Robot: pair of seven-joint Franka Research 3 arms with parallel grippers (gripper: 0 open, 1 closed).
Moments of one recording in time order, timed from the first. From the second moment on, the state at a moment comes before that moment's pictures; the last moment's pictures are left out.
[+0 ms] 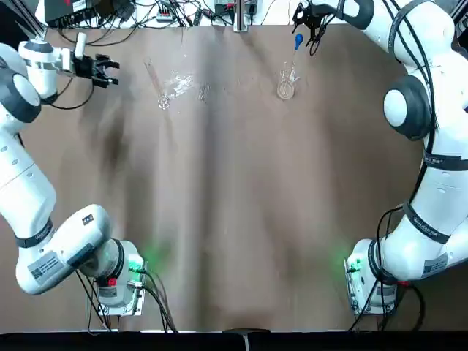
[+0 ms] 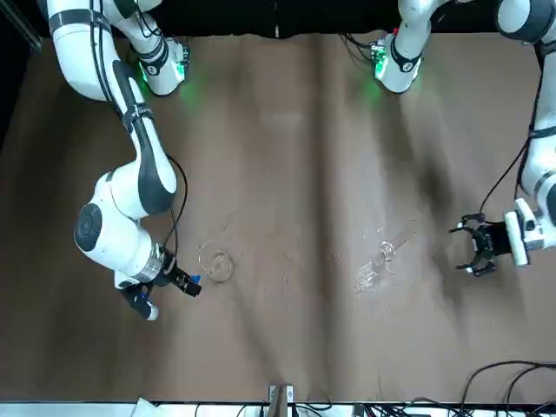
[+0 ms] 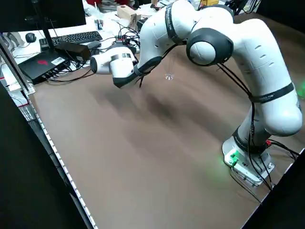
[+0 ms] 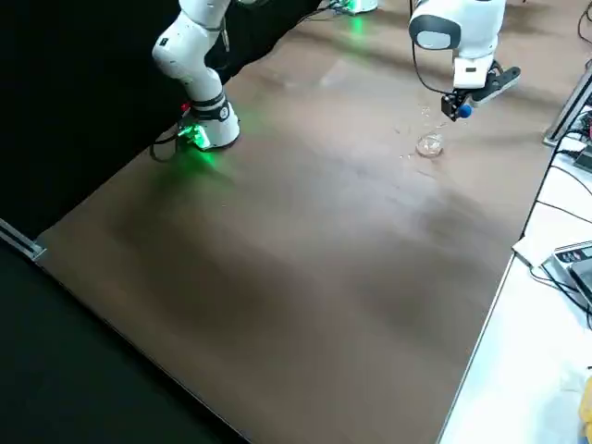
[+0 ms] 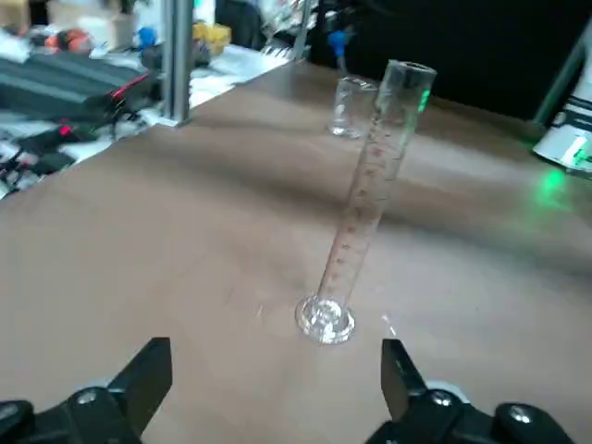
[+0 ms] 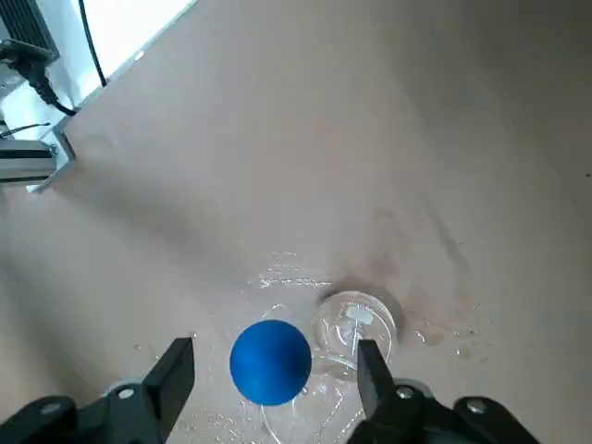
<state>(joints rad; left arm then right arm) 0.56 0.78 -0.17 -1.55 -0.96 1.68 2.14 0.26 0.66 0.01 -1.34 0.28 2.15 0.66</state>
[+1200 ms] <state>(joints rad) 0.42 0.90 -0.17 -1.58 -1.10 1.60 2.50 0.26 0.66 0.01 -1.33 0.28 2.15 0.66</state>
